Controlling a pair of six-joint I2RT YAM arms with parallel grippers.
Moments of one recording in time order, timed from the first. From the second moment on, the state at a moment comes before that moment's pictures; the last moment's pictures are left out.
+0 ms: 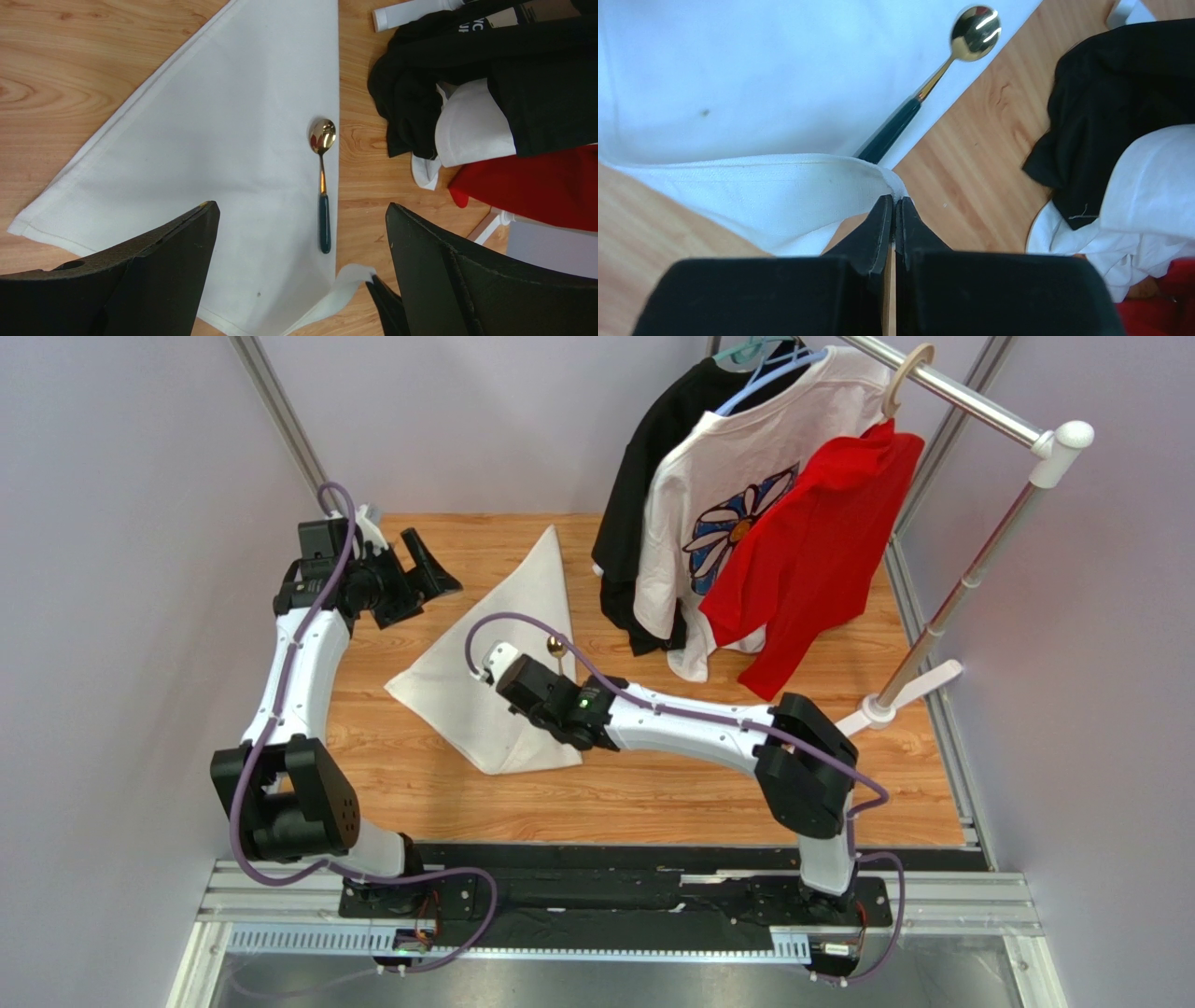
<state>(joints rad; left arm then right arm) 0.15 1.47 1.33 -0.58 0.47 -0.40 1.14 1.90 1.49 -0.48 0.47 -0.08</state>
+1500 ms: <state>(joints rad) 0.18 1.47 1.32 -0.56 0.55 -0.42 0.92 2.26 1.85 -0.38 0.52 -0.35</state>
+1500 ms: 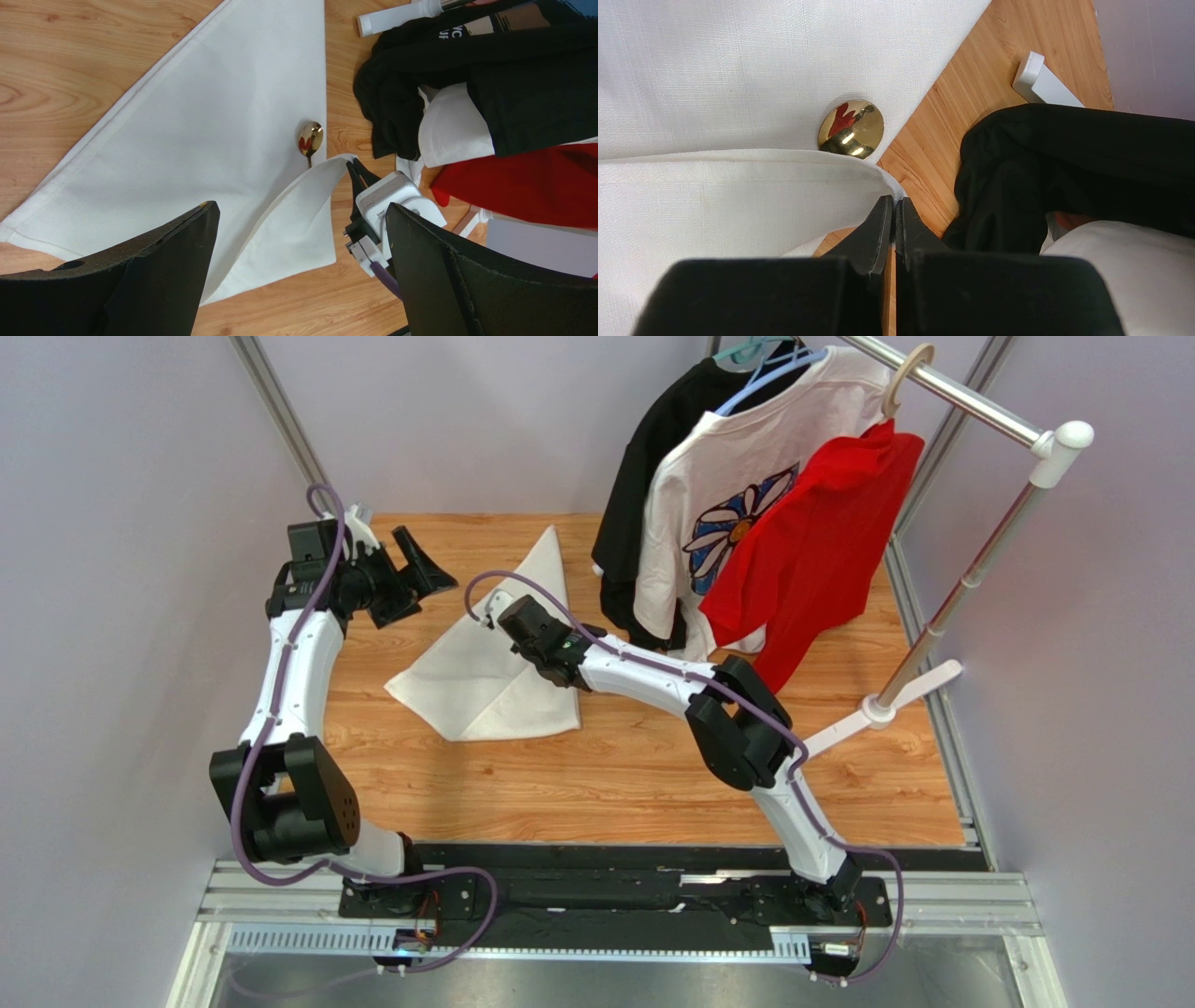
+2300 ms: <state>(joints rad) 0.20 1.47 1.32 -0.56 0.57 -0.43 0.90 2.37 1.95 -0.36 0.56 -0.40</state>
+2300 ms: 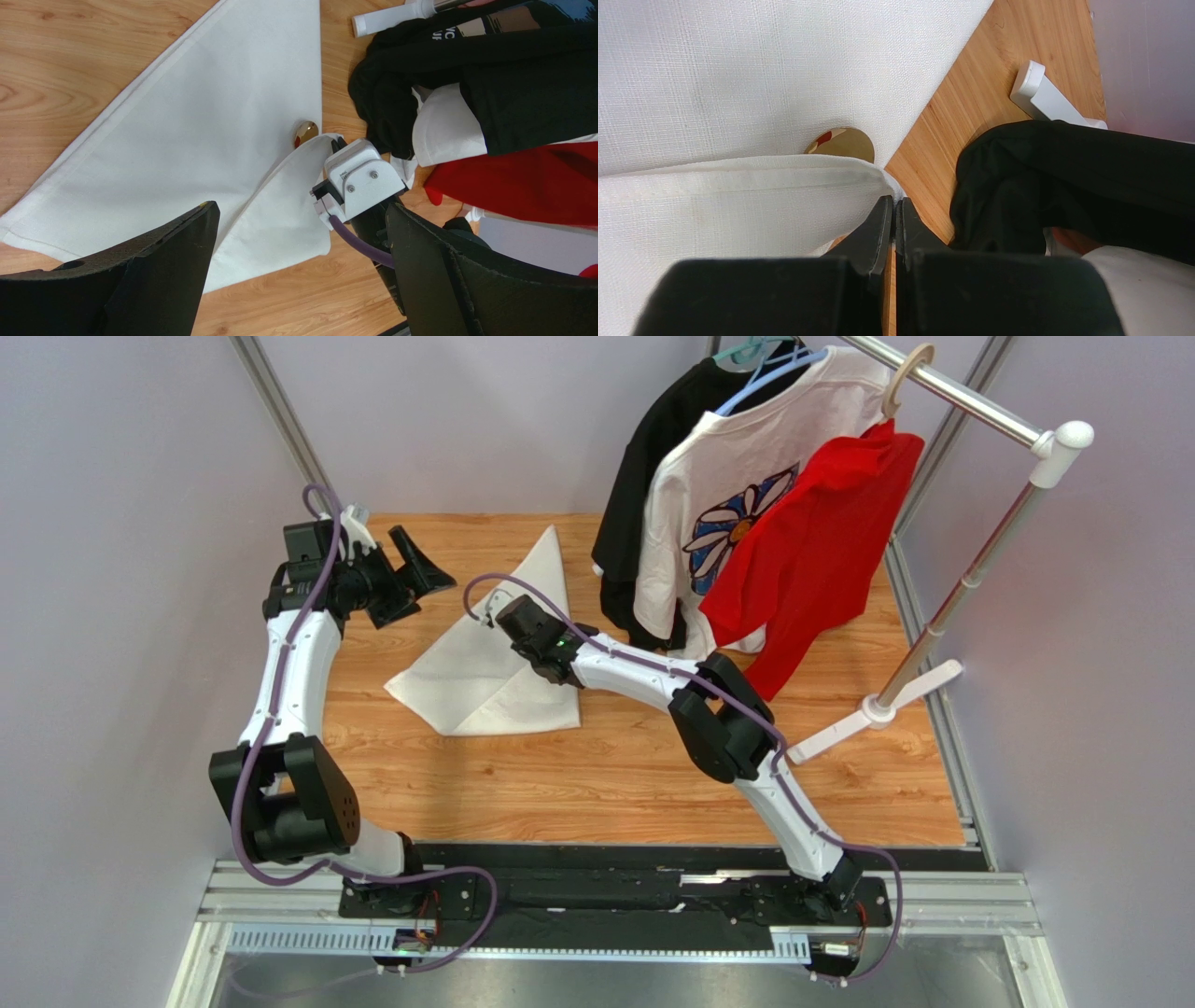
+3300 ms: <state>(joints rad) 0.23 1.47 1.28 -0.53 0.54 -0.43 0.87 1.88 1.55 -0.36 0.29 0.06</state>
